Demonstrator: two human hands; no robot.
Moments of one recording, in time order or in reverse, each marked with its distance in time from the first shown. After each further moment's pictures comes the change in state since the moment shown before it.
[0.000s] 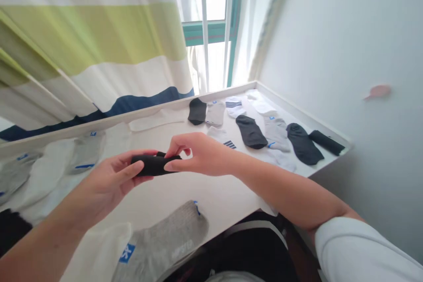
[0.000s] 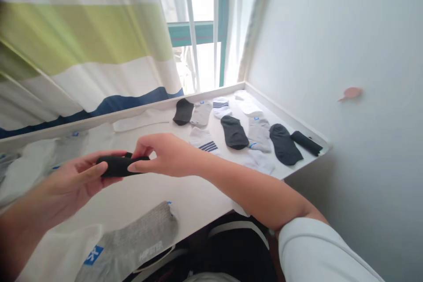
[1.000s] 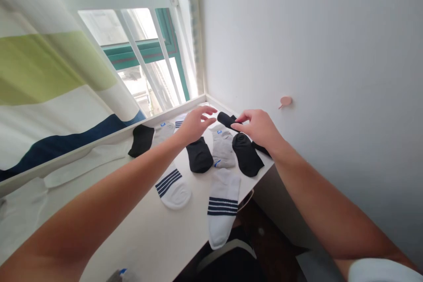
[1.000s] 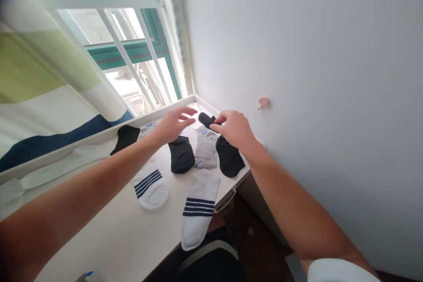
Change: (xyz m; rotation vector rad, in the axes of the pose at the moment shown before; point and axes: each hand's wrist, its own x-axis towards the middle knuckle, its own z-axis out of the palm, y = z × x) left_hand 0.198 0.077 0.328 0.517 -0.394 0.677; right_hand -0.187 0.067 -0.222 -0.560 0.866 0.638
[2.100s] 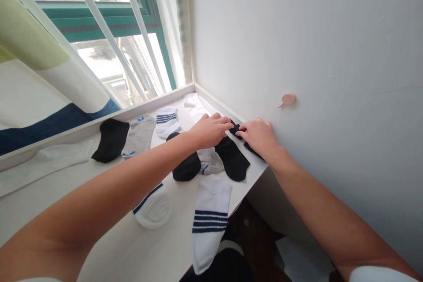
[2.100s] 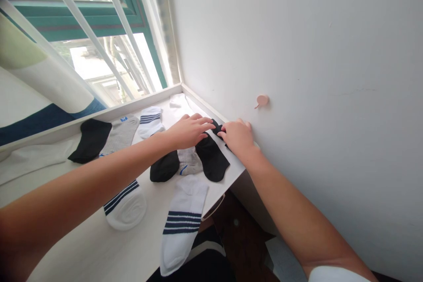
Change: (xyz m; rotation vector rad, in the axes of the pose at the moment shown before) left_hand 0.033 -0.015 0.074 0.835 -0.463 0.475; right_hand 0.011 0.073 0.023 -0.664 -0.215 0.075
